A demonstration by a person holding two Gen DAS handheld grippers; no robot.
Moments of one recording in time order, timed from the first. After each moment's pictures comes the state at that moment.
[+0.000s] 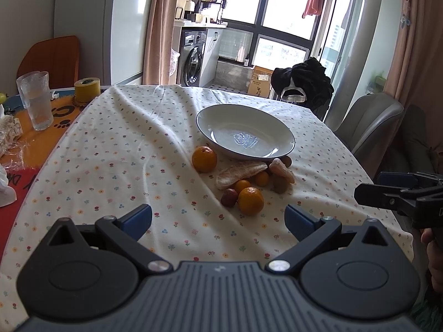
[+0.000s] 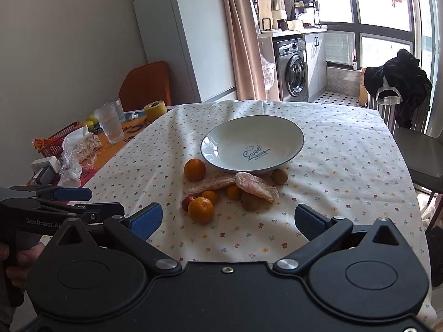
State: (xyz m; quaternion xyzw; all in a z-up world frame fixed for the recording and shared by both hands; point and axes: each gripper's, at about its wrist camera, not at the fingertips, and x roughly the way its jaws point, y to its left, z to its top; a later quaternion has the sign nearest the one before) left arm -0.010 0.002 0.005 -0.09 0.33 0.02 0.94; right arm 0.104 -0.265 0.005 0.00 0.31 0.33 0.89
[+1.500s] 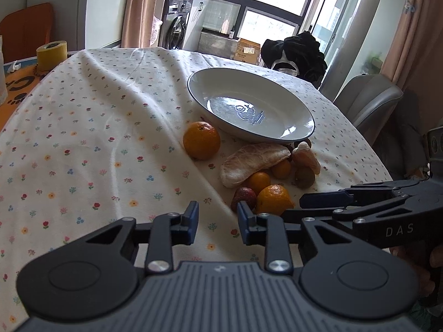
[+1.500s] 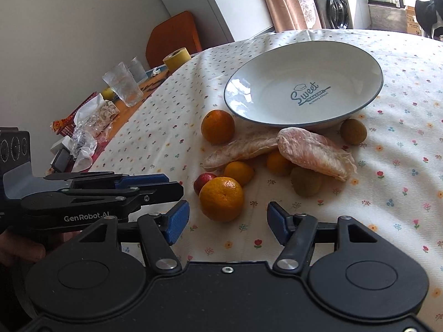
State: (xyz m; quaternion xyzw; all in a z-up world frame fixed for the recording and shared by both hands) left arm 0.073 0.031 -0.058 -0.11 0.38 -0.03 0.92; right arm 0.187 -0.193 -0.076 0.03 0.42 0.42 0.80
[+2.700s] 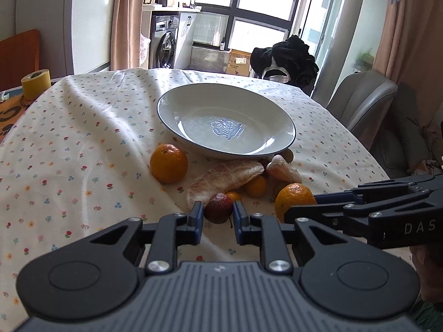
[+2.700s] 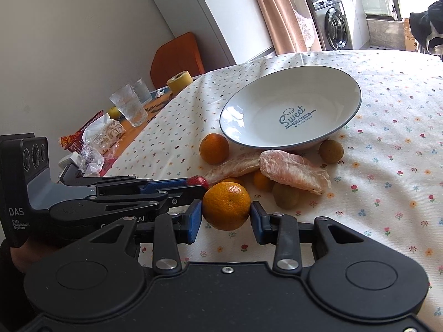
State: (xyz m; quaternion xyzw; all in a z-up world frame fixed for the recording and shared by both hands) left arm 0.083 -0.008 -0.049 -0.07 0.35 -0.03 0.93; right arm 0.187 -0.228 -0.057 0.05 0.38 0.43 0.82
